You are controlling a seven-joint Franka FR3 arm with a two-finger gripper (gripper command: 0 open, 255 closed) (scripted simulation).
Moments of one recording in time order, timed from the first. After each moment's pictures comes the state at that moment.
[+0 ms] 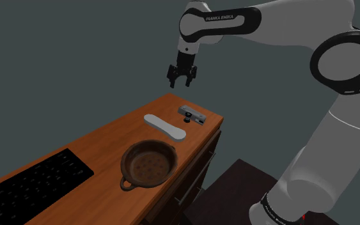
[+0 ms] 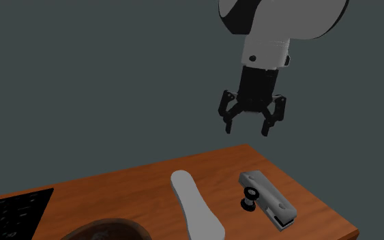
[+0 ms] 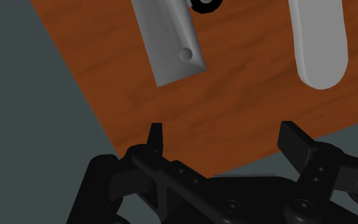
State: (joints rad) arm 0.04 0.06 -0.04 -1.74 0.10 1.81 0.11
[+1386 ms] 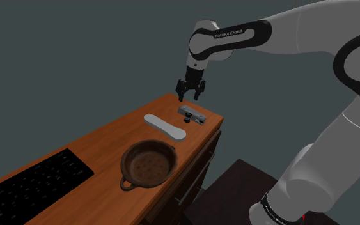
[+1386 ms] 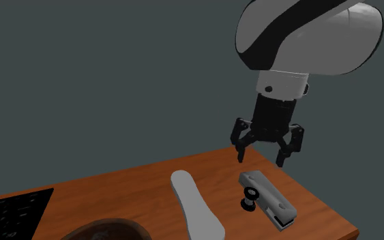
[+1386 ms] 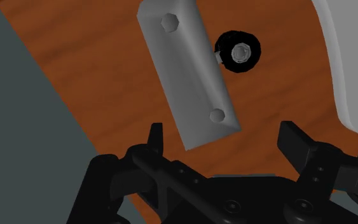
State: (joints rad) arm 0.03 -0.06 -0.05 -2.02 0.11 1.93 0.13
